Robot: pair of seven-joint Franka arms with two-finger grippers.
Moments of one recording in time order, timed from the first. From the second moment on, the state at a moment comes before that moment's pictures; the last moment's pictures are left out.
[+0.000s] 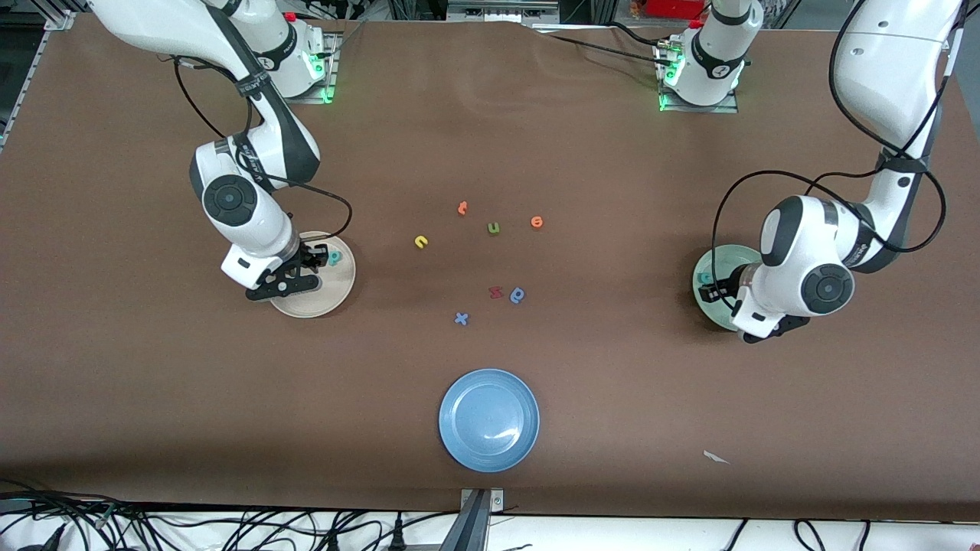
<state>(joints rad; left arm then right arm) 0.10 0.53 -0.20 -1.79 0.10 2.00 -0.50 0.08 0.37 0.21 -2.07 -0.23 2.35 0.20</state>
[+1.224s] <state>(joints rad) 0.11 0.31 -0.20 -1.37 0.02 1.63 -0.28 0.36 0.49 0.27 -2.08 -0.10 2.59 0.72</state>
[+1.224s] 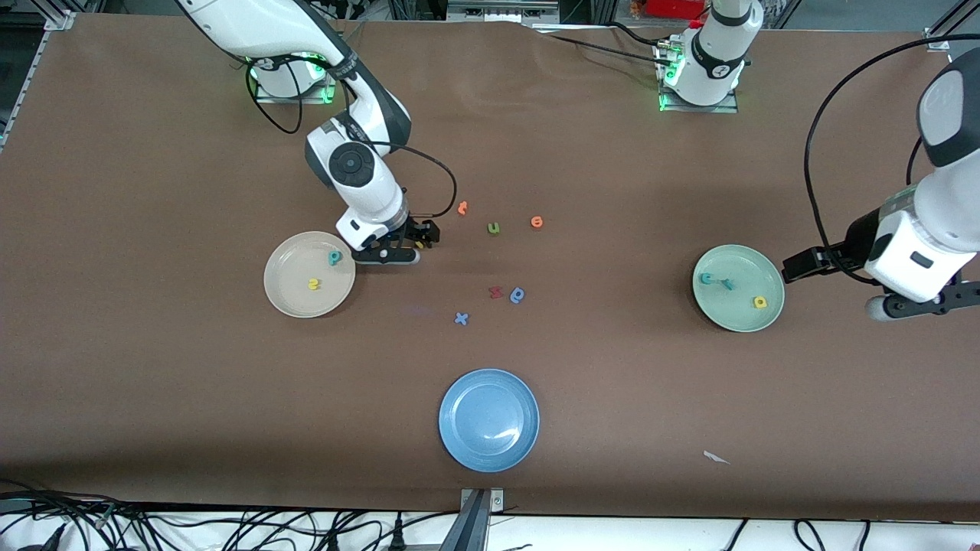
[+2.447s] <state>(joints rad) -0.04 0.27 -0.04 -1.39 0.02 1.61 -0.13 0.40 0.54 0.25 -2.10 -0.18 2.65 0.75</state>
